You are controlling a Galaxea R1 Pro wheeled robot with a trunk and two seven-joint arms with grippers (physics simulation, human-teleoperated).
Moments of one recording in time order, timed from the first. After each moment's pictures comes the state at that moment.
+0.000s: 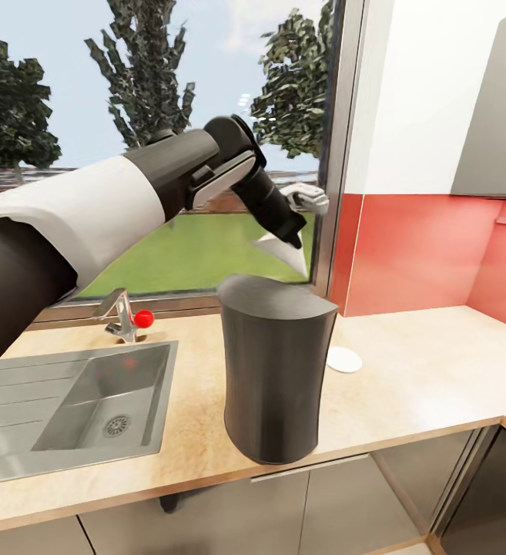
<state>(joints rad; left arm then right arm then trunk) -1.97 -0.17 -1.33 -0.51 0.81 0.98 -0.89 -0.20 -0.10 0.05 0.00 0.23 -0.31 0.00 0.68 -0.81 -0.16</state>
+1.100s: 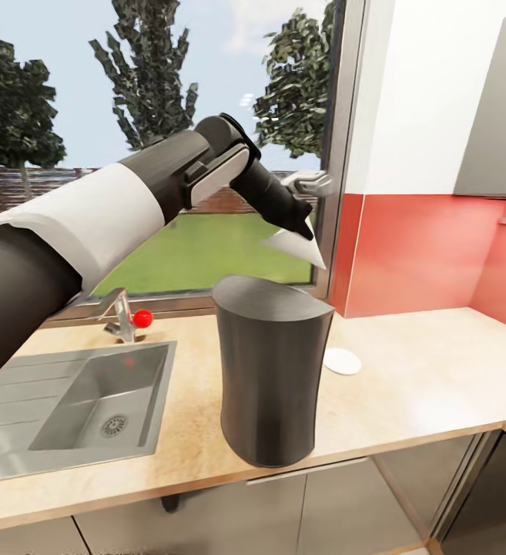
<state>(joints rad) -1.93 -0.17 -1.15 -0.49 0.81 0.98 -0.87 -0.20 -0.10 0.05 0.00 0.24 -0.31 0.00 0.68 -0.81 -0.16</state>
